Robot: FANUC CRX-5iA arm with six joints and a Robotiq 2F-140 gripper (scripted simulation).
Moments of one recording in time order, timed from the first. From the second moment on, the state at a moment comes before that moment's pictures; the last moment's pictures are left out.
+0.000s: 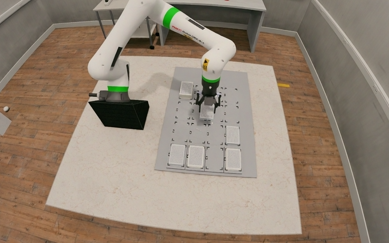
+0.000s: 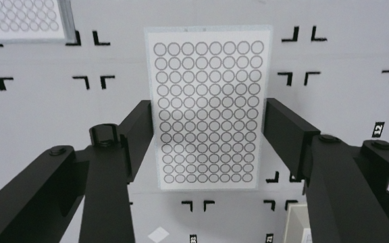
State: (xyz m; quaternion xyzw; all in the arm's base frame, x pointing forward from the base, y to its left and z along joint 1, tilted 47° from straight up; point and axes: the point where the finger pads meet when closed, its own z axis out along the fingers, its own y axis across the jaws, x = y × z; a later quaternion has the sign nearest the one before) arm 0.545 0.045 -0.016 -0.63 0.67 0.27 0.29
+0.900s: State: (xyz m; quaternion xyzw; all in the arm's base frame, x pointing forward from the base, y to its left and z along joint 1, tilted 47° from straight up) arm 0.534 0.087 0.028 -0.63 0.67 0.27 0.29
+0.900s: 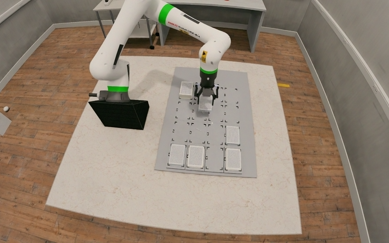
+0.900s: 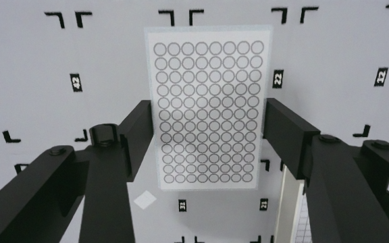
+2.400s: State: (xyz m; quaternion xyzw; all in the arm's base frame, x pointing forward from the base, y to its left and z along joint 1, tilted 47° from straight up) arm 0.515 0.159 0.102 -0.63 0.67 0.27 0.29
